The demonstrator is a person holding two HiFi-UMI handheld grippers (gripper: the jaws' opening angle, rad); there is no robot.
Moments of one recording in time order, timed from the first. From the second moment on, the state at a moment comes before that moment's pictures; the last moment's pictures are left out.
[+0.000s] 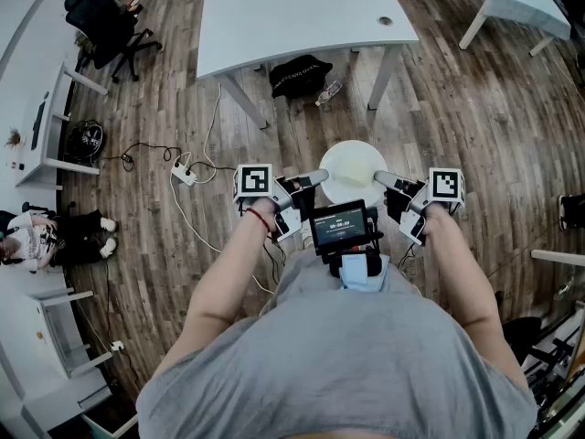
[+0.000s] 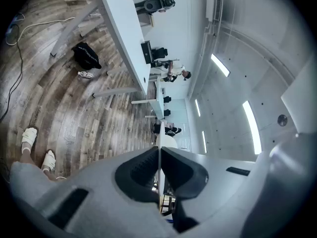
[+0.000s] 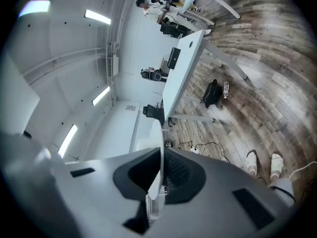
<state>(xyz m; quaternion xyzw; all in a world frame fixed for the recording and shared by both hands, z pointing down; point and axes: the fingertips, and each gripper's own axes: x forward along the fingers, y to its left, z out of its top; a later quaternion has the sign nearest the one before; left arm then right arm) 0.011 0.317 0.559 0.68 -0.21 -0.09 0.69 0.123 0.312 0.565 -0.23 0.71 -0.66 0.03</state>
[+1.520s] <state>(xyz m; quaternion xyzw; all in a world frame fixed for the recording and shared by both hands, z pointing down) 0.023 0.274 0.570 0.67 -0.22 -0.12 0.70 0.137 0.262 0.583 -0.23 0.70 -0.68 0.03</state>
